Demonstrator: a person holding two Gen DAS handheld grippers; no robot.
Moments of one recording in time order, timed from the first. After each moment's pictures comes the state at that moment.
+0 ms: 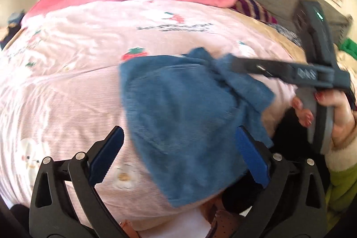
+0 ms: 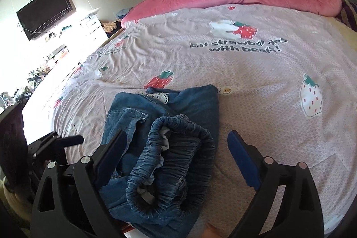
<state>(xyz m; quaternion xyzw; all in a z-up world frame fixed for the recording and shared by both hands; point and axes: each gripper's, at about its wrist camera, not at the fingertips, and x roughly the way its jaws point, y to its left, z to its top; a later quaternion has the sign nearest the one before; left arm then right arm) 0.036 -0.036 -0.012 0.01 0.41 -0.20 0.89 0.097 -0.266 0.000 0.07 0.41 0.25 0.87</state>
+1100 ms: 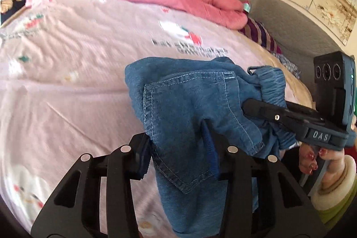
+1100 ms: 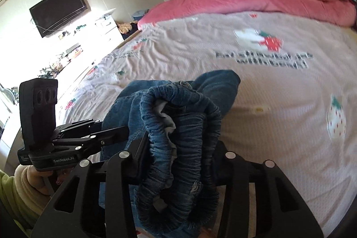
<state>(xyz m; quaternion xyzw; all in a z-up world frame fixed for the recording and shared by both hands) 0.101 -0.005 0.001 -0.09 0.39 -0.21 0.90 0.114 -0.223 0.024 0.06 0.37 0.30 0.88</state>
